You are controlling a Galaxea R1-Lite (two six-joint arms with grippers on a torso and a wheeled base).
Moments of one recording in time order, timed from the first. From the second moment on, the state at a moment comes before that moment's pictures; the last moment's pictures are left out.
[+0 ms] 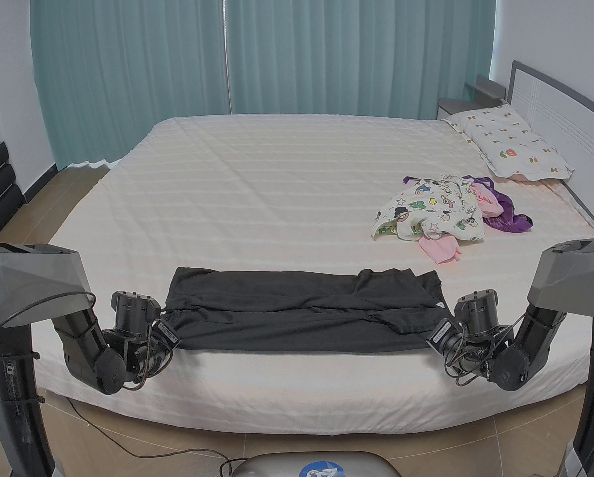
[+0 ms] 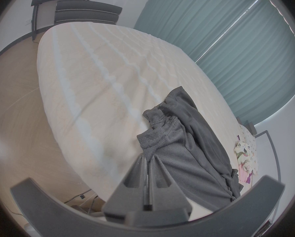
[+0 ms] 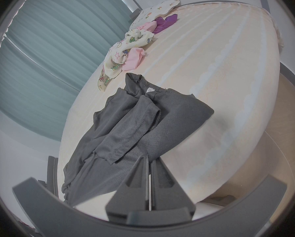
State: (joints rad) left arm -0.19 2.25 -0.56 -0.94 0.19 -0.98; right arm 0.34 2.24 -0.55 -0.98 -0.19 1.03
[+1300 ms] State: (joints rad) left arm -0.14 2.10 -0.55 -0.94 0.14 -0.96; right arm 0.28 2.04 -0.47 -1.00 -0.19 0.97
